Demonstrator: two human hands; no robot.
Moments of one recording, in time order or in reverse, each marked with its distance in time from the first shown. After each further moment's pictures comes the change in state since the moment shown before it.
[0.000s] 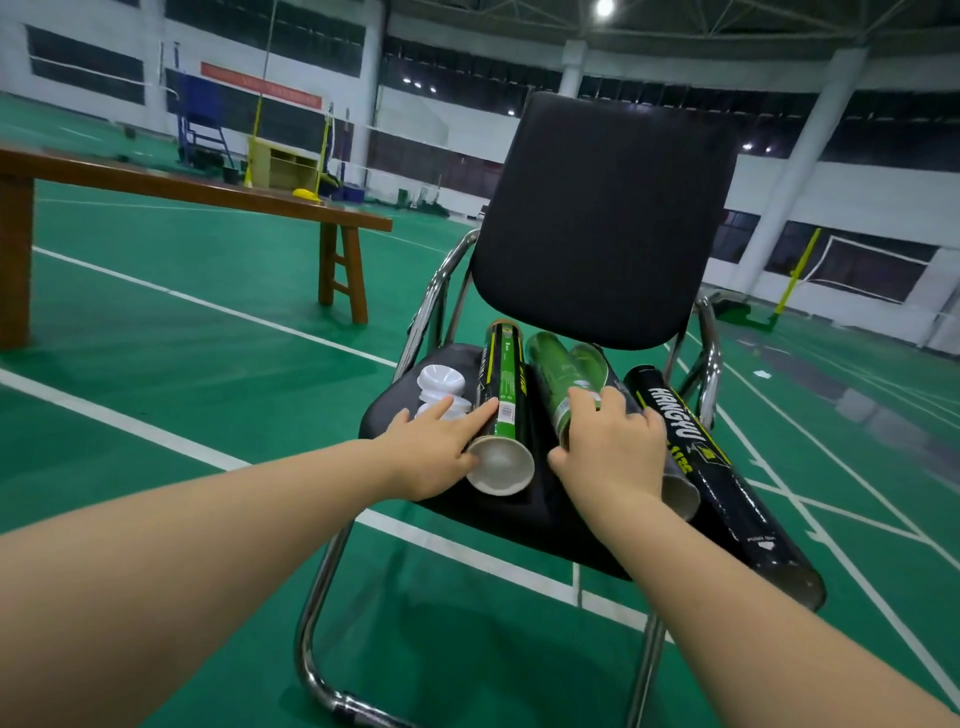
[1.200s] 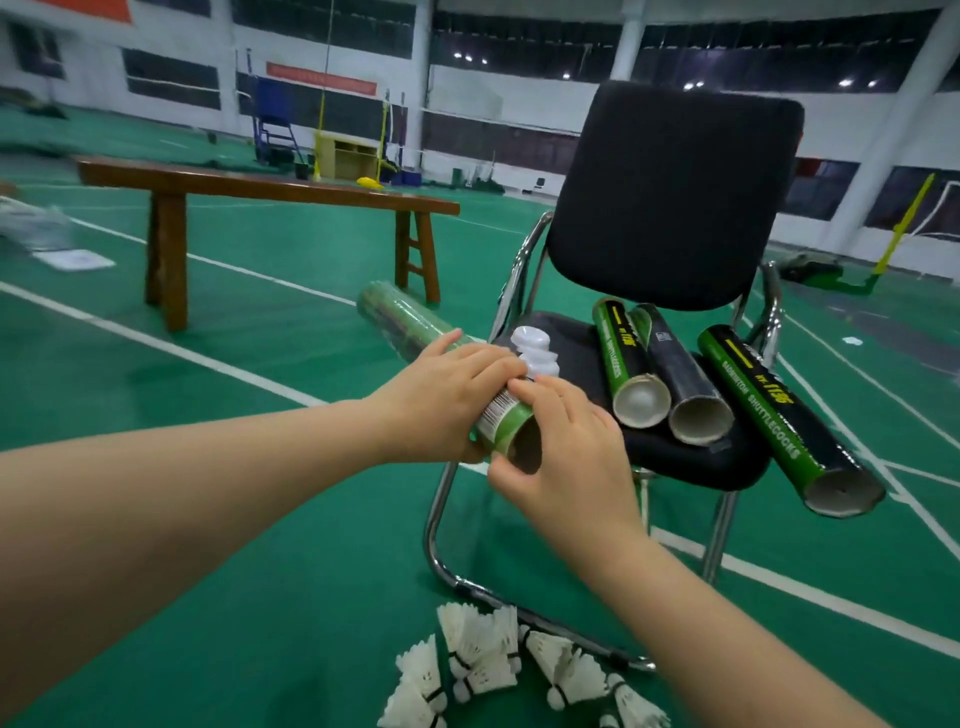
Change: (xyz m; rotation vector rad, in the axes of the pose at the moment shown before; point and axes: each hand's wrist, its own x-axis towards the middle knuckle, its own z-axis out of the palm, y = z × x) left_hand -0.173 -0.016 -0.048 0.353 0.594 0.479; right_hand -0.138 -0.108 -0.102 0.712 0.245 -0.250
